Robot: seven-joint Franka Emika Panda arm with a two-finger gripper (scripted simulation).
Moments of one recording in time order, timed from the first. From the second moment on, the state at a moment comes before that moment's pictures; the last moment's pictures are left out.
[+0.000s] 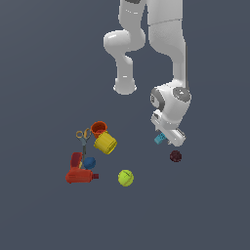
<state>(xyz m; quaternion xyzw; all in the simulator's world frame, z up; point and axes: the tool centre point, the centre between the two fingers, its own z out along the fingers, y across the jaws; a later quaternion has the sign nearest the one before) -0.080 0.209 0.028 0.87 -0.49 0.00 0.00</state>
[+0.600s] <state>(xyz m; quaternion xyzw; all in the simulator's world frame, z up) -0.079 0.210 0.023 0.87 -0.49 0.00 0.00</state>
